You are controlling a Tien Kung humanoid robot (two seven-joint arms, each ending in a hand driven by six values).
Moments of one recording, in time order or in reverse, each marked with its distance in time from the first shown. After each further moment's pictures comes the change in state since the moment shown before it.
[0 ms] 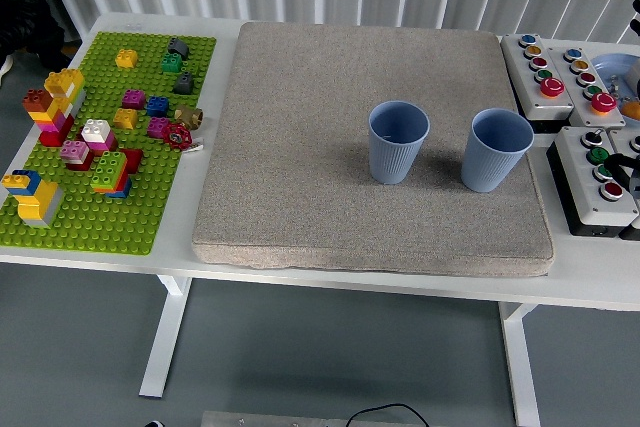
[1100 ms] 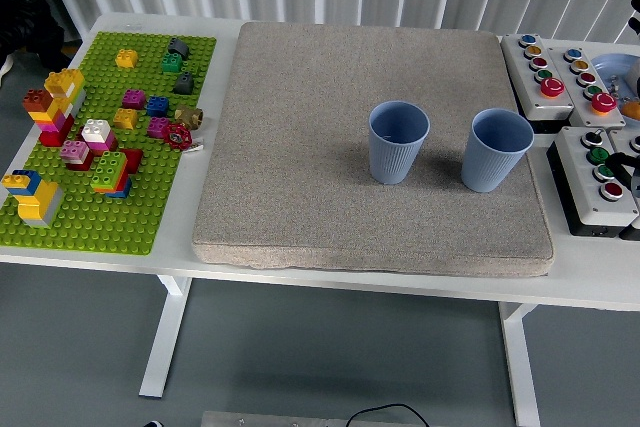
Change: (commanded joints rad) left arm 0.001 -0.001 0.006 0.005 -0.010 0.001 -0.006; right arm 0.001 -0.004 0.005 0.006 -0.001 0.011 -0.007
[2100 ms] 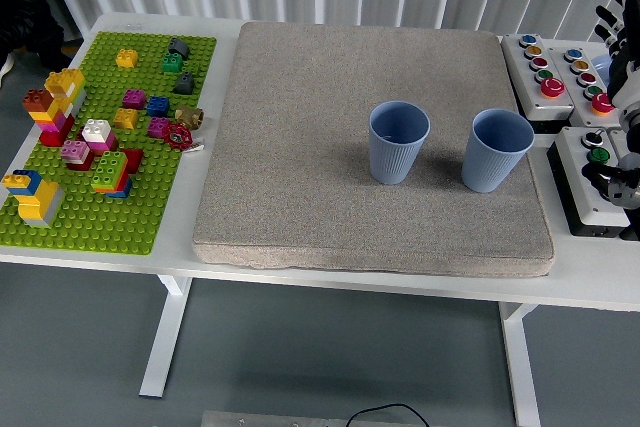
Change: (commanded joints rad) left arm 0.014 0.002 -0.019 -0.009 0.022 -0.002 0.012; right arm 0.007 0.022 -0.071 0.005 0.001 0.009 0.002
